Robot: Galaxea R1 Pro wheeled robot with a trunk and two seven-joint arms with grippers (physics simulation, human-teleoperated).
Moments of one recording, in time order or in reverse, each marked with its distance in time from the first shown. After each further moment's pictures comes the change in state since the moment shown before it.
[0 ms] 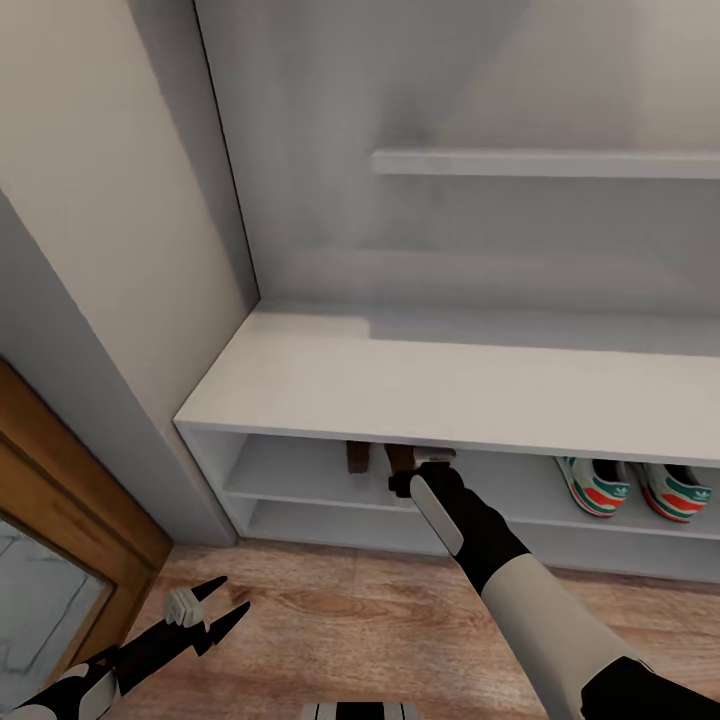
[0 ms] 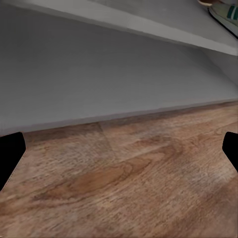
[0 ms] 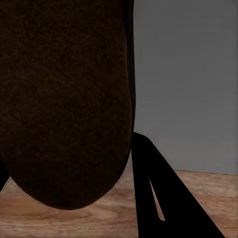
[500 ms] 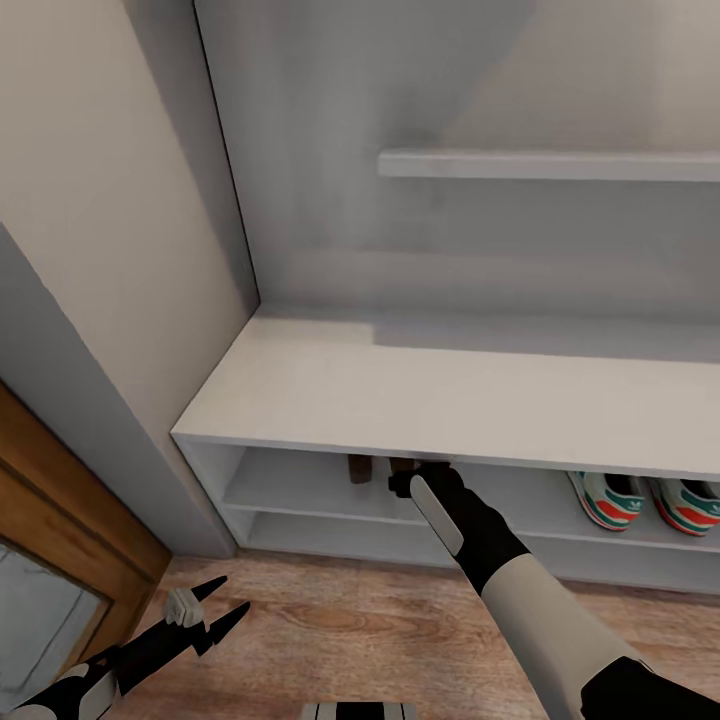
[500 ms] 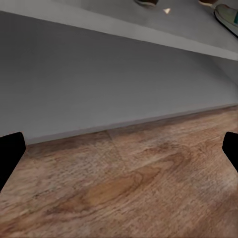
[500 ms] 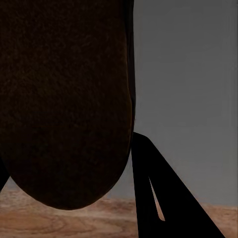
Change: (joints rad) left arm 0.000 0.000 0.000 0.000 0.000 0.000 0.000; right arm 0.000 0.000 0.000 0.000 0.000 0.000 0.000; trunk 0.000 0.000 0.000
